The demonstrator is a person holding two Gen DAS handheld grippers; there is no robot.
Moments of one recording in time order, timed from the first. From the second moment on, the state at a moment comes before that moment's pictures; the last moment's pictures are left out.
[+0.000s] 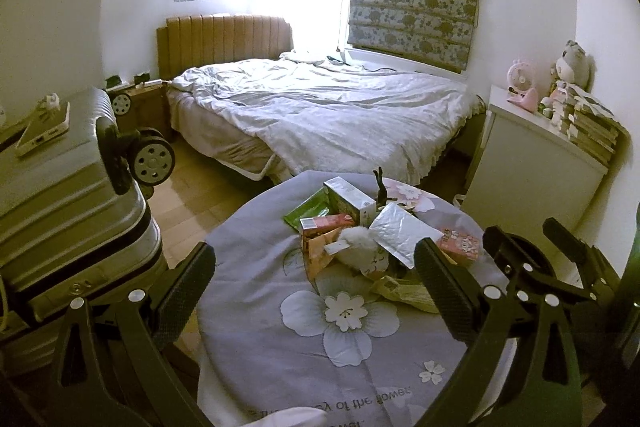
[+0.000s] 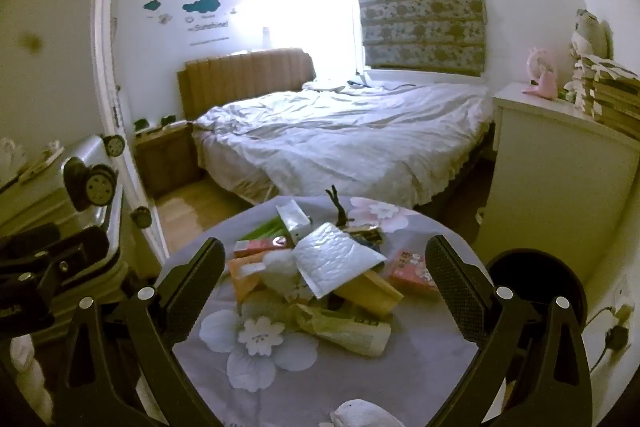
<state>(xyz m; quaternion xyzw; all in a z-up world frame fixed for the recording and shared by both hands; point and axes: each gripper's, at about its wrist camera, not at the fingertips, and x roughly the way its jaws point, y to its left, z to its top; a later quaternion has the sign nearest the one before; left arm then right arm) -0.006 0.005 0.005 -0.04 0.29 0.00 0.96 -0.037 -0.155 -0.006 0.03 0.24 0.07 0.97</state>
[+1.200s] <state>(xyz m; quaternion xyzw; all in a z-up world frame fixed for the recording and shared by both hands) 0.025 0.010 -0.019 -0.04 0.33 0.00 0.94 -0.010 -0.152 -0.022 0.02 0.28 0.07 0.96</state>
